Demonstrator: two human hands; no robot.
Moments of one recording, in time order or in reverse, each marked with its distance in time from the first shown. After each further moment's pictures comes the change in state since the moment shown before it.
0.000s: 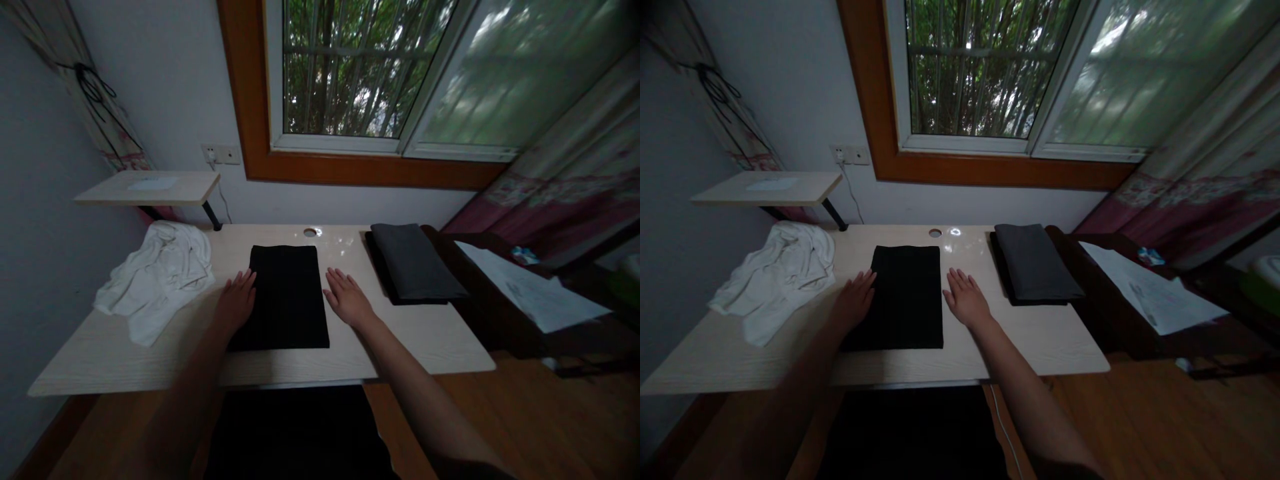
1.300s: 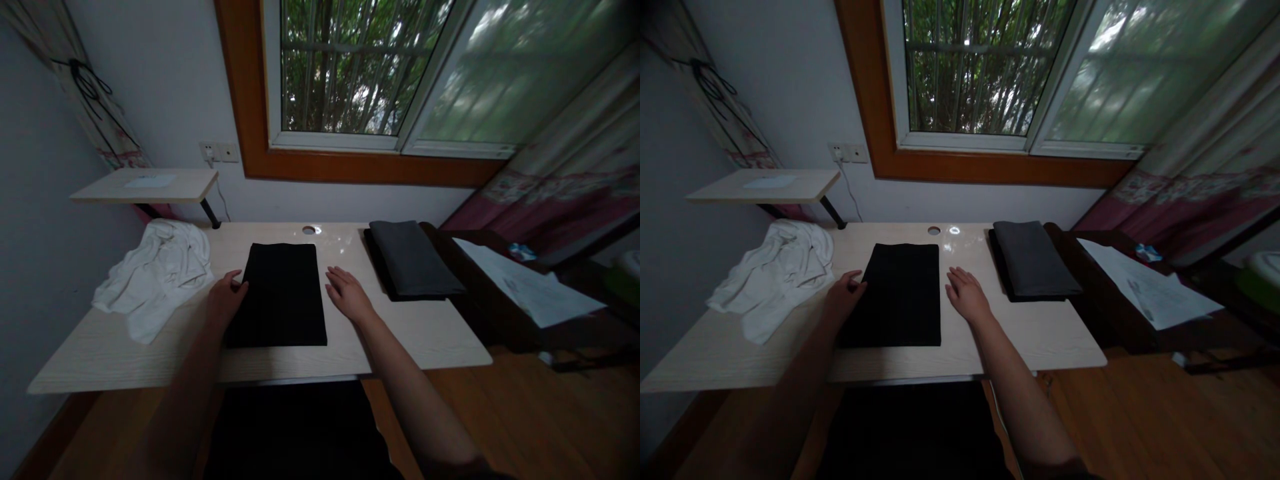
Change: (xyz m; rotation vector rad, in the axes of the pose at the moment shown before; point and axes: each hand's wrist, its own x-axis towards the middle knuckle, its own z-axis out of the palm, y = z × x) left_hand 0.006 -0.015 -0.012 -0.376 0.134 -0.343; right_hand 0.003 0.013 0.008 0.208 0.151 -0.014
